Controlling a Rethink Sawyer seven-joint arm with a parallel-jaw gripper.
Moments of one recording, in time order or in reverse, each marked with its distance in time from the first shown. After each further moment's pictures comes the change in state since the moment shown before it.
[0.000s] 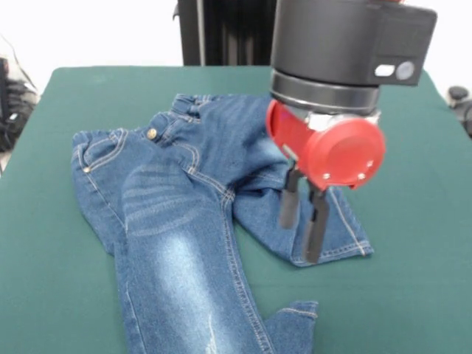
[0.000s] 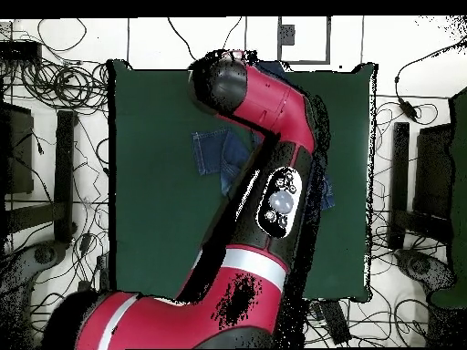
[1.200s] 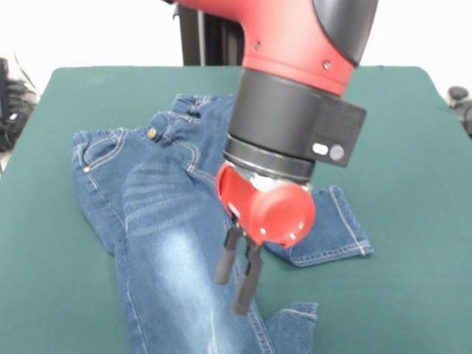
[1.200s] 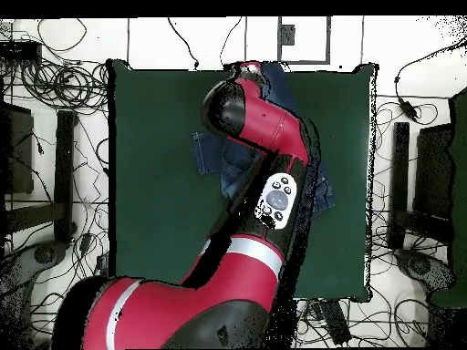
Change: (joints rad) arm 0.003 0.091 -0.019 0.082 -0.049 -0.382 0.000
